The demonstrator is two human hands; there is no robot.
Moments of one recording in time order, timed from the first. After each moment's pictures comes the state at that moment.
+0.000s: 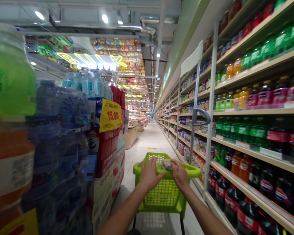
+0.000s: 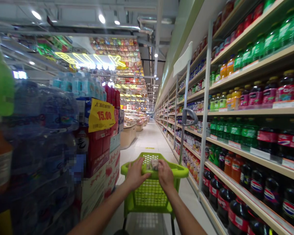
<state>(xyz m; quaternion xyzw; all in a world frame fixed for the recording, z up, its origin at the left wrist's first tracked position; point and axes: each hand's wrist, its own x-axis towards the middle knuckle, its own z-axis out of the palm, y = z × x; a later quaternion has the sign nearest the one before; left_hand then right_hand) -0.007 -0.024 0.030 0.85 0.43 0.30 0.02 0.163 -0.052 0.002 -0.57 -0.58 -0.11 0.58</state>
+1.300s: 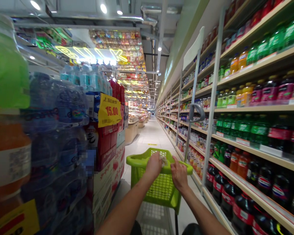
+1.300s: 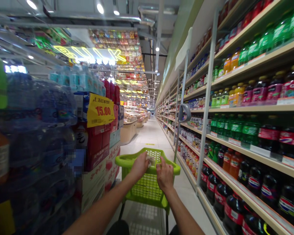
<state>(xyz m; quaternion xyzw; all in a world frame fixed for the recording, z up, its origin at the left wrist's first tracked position) 0.029 -0.022 0.041 0.83 0.43 0.33 0.06 0.163 -0.061 -0.018 -0.61 -0.60 -0.20 0.47</state>
